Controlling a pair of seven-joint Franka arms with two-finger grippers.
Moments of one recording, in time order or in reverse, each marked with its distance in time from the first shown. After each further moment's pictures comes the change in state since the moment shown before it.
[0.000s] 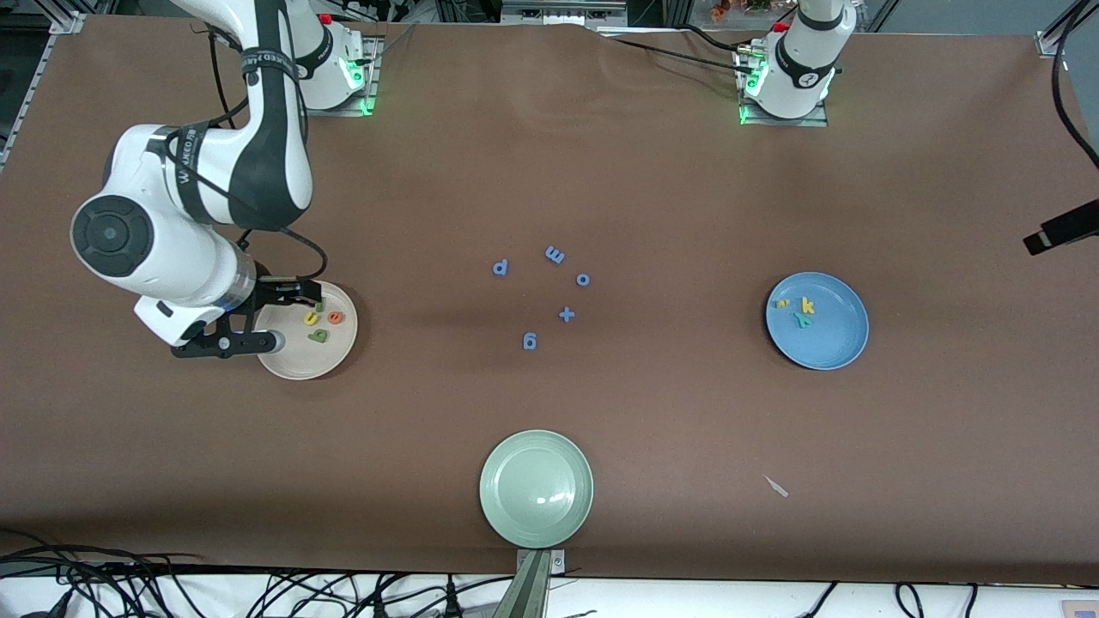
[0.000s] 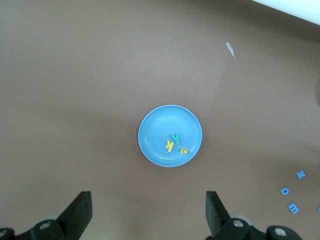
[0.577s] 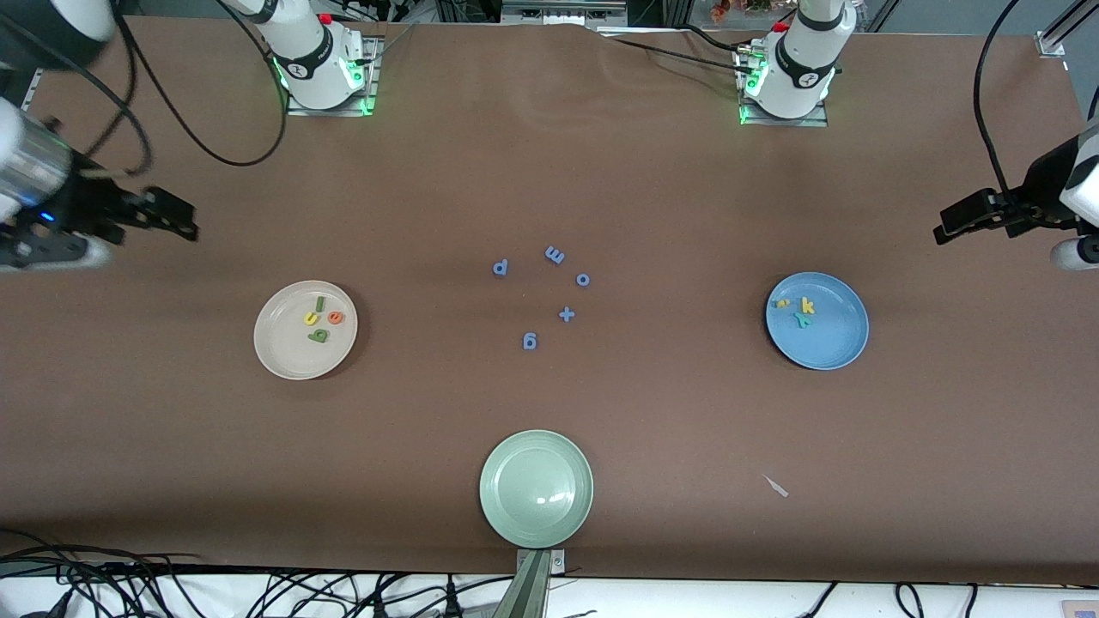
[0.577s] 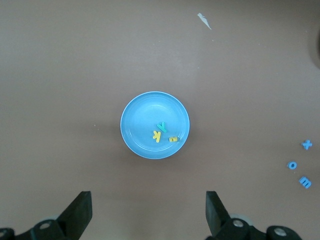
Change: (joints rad) left arm -0.038 -0.089 -0.066 -0.196 0.014 0.093 0.076; right arm -0.623 -0.409 0.573 0.011 -0.221 -0.166 0.014
